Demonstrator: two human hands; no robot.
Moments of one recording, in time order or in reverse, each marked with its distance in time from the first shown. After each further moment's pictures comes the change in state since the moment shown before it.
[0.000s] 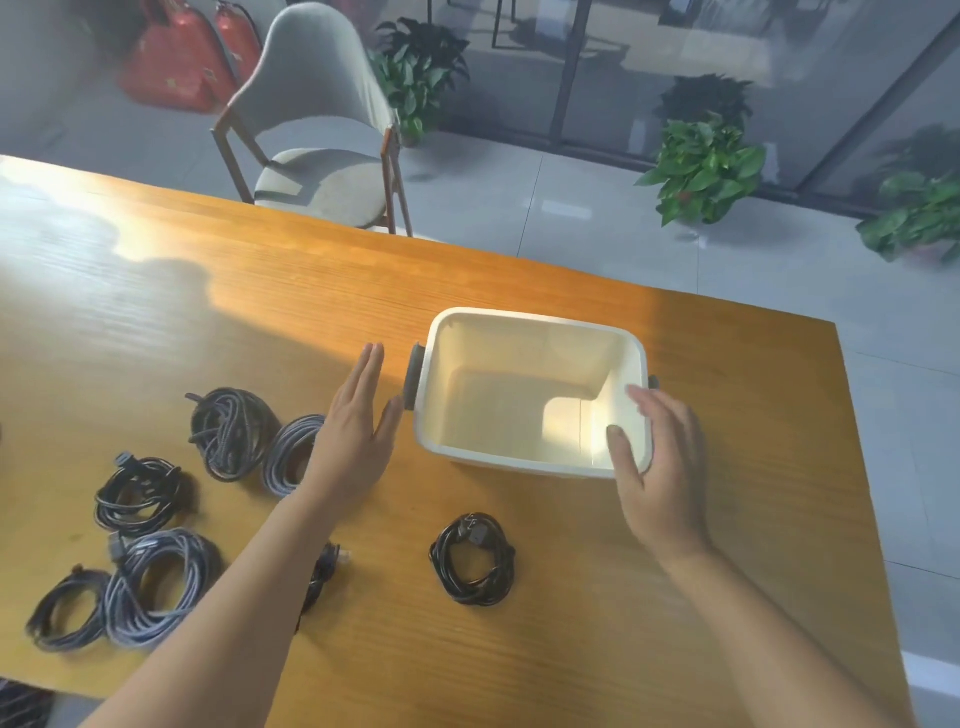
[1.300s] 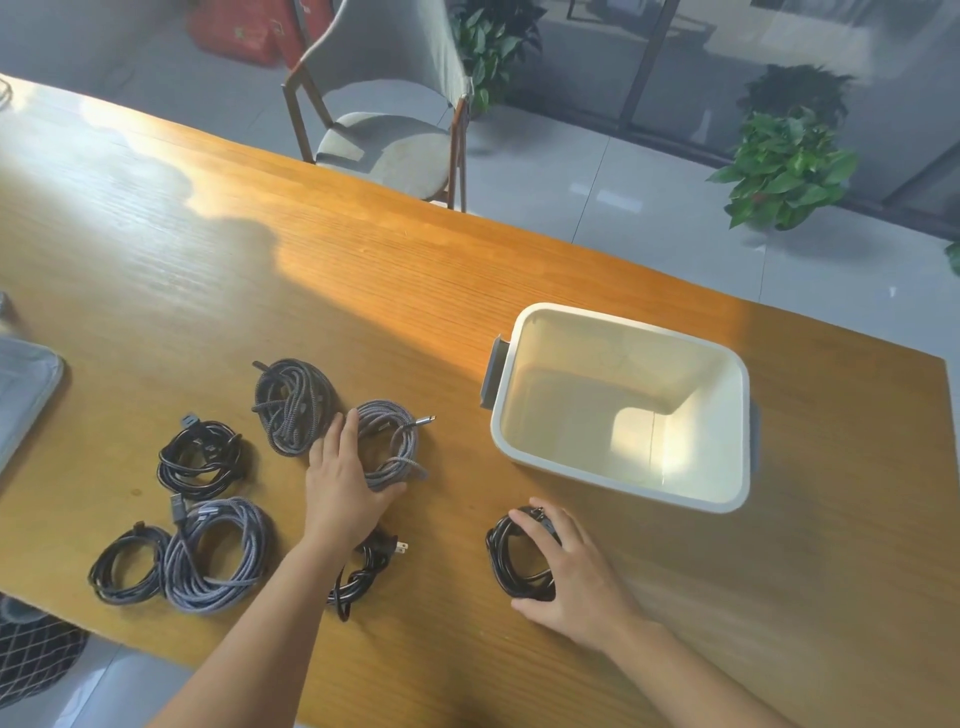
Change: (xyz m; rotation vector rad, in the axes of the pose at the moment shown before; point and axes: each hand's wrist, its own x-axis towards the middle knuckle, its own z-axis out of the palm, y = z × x) left_hand -0.058 -0.105 0.001 0.226 -0.024 -0.460; right_hand -0.097 -0.031 0.106 -0.109 -1.031 -0.055
